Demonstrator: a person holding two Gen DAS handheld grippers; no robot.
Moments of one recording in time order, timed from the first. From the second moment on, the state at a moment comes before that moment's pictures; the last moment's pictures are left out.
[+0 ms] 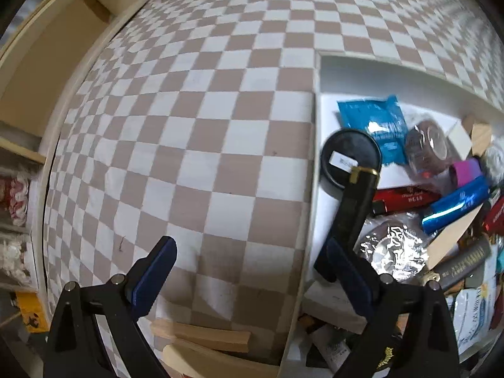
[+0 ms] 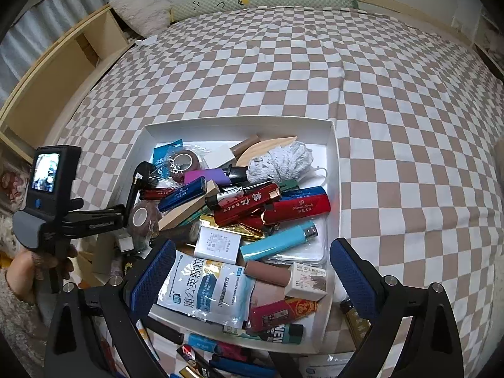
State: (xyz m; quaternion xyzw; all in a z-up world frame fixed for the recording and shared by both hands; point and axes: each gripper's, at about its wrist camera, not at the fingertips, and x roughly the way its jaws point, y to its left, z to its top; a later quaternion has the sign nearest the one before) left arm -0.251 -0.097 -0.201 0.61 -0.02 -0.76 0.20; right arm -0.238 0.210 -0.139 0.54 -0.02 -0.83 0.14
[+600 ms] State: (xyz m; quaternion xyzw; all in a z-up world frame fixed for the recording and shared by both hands) left arm -0.213 -0.065 -0.135 0.55 0.01 -0.83 0.13; right arm -0.210 0.208 -0.114 0.51 -0.01 -0.85 0.12
